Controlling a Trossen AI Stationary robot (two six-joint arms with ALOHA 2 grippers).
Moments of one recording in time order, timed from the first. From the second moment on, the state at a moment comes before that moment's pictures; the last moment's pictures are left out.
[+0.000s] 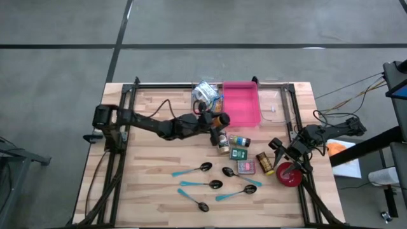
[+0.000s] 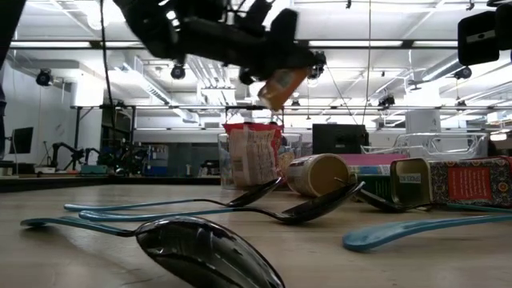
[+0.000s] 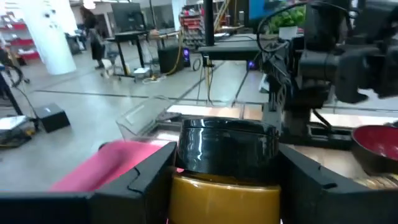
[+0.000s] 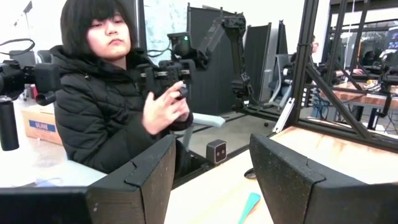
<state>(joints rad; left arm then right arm) 0.03 1.83 1.02 0.73 -0.32 0.07 0.28 0.01 0.01 0.13 -0.55 0.08</state>
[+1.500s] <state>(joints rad) 0.11 2.31 1.52 0.68 -0.61 -0.29 0.28 0.02 0.01 0.11 -0.55 0.08</state>
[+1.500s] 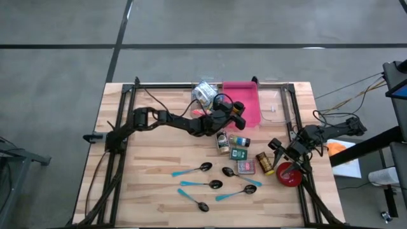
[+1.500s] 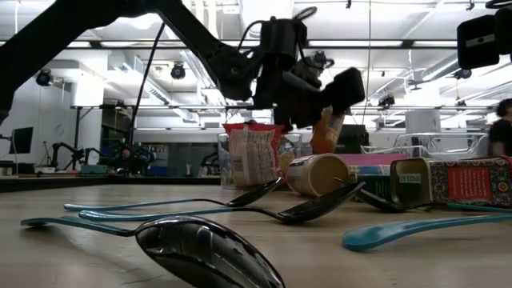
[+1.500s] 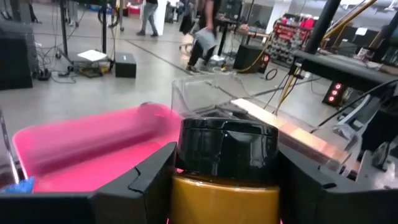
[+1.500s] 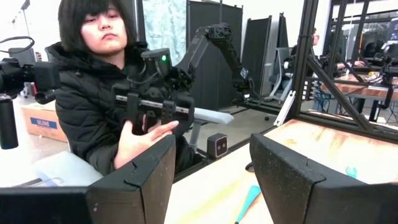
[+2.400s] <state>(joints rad) 0.12 2.33 1.52 0.63 -0.61 -0.32 0.28 0.02 0.01 0.11 -0.55 0.08</state>
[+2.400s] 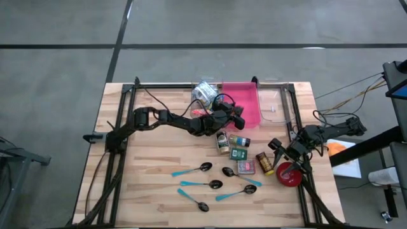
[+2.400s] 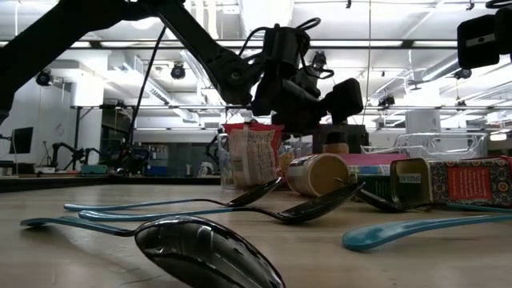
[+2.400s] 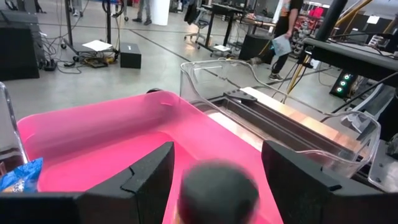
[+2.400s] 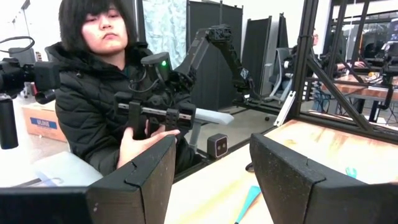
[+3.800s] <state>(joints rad) 0.09 2.11 1.52 0.27 -0.50 -0.10 0.28 0.02 0.01 0.11 -0.55 0.08</state>
